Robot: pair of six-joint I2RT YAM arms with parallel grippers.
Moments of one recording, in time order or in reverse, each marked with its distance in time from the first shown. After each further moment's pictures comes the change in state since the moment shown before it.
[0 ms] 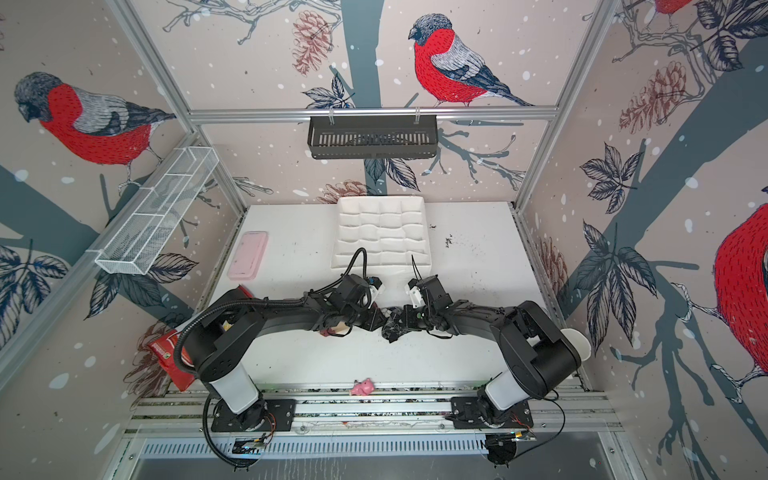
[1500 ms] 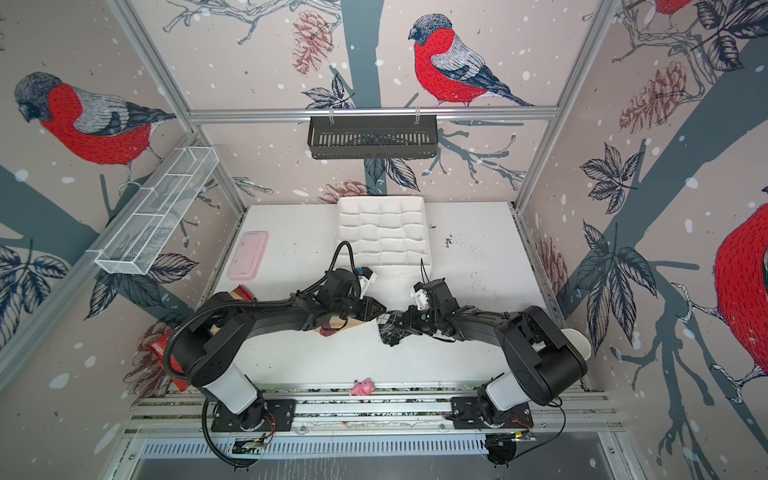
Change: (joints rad) left arm 0.093 -0.101 -0.099 0.161 0.074 -0.044; right arm -0.032 -0.047 -0.061 0.091 -0.098 0.150
